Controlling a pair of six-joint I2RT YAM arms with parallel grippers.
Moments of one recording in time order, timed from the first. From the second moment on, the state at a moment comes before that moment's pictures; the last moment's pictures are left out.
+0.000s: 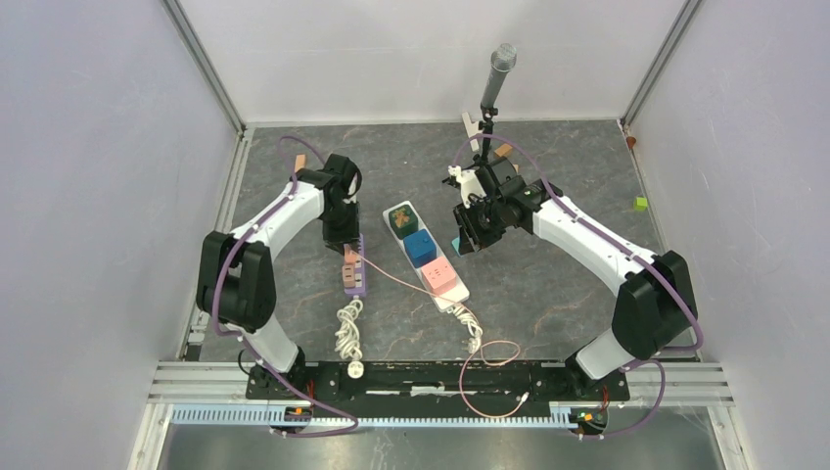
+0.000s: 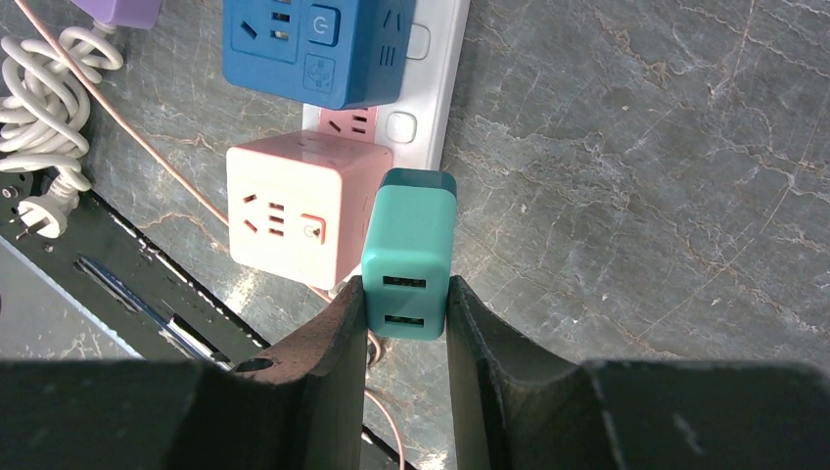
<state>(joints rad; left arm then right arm) -0.31 1.69 1.27 -0.95 0.01 -0.35 0.56 1.55 1.25 -0.74 -0.30 0.05</state>
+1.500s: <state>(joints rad) -0.20 1.57 1.34 -0.85 0.16 -0.29 0.57 1.56 0.98 -0.66 -0.31 0.01</state>
